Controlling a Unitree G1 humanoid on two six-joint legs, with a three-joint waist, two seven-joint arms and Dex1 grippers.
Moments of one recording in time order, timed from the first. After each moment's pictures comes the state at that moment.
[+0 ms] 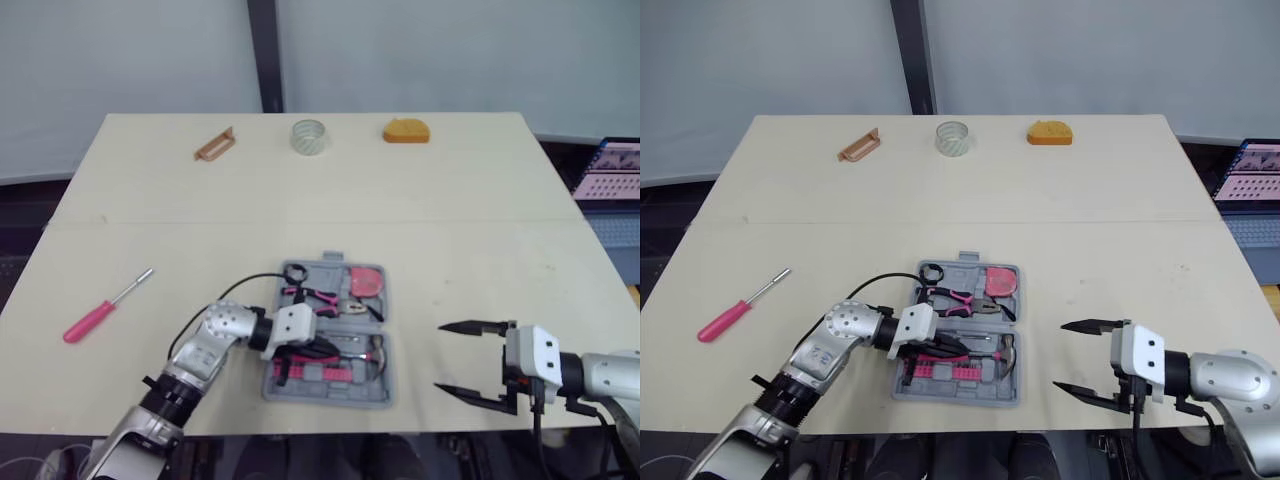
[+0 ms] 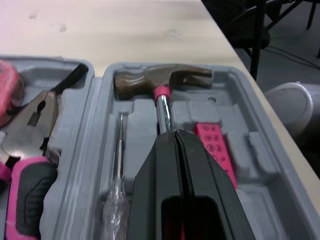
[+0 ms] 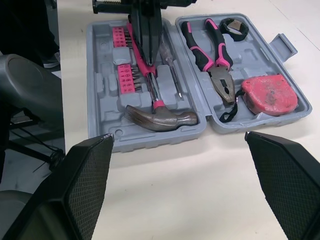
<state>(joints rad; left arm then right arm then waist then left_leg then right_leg) -0.38 0.44 -0.37 0.18 -0.09 -0.01 -1.15 0.25 -0.87 -0.20 -0.33 0.40 -0.04 1.18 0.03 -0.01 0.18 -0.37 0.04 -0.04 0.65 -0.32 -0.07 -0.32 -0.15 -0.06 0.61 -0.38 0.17</state>
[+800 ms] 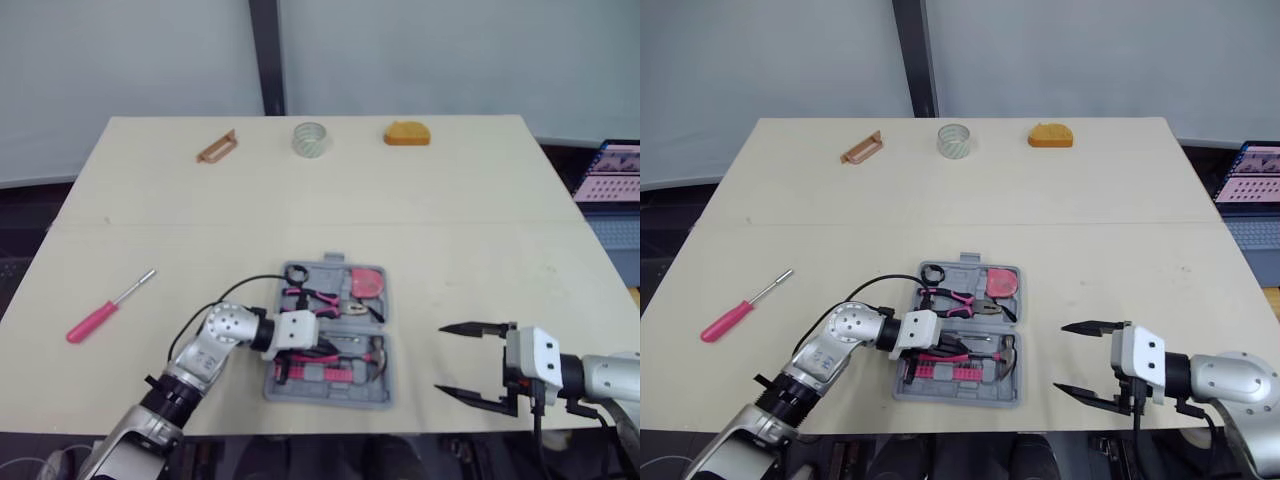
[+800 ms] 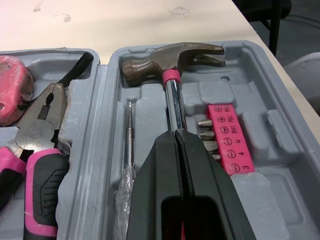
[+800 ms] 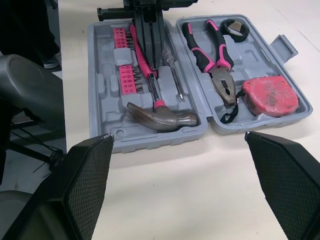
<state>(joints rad) -0.38 0.45 -0.41 0.19 0.00 -0.10 -1.08 0.26 -0.87 -0.21 -0.33 0.40 -0.04 1.18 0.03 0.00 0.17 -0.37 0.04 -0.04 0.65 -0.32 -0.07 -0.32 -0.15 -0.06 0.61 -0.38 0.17</state>
